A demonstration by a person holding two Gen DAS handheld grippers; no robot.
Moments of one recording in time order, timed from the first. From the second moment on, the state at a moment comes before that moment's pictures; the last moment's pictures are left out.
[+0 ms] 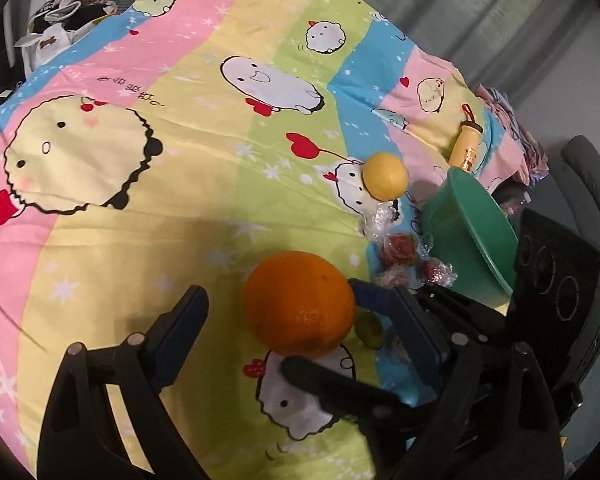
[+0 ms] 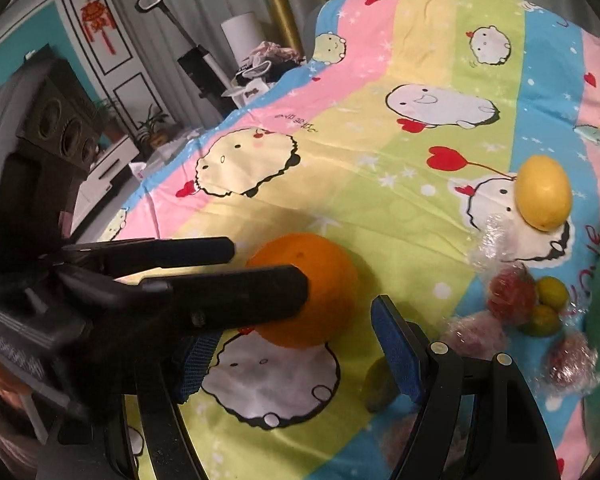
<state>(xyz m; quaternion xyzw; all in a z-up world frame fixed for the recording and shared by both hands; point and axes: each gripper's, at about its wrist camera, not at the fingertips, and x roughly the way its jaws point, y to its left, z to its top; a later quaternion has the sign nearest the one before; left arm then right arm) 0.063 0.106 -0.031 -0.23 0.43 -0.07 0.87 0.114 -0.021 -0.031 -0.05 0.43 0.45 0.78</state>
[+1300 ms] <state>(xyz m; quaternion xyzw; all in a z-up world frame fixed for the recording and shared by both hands) 0.039 0.038 0.030 -0.17 0.36 -0.12 0.91 0.078 -0.078 0.031 -0.05 0.33 0.42 0.84</state>
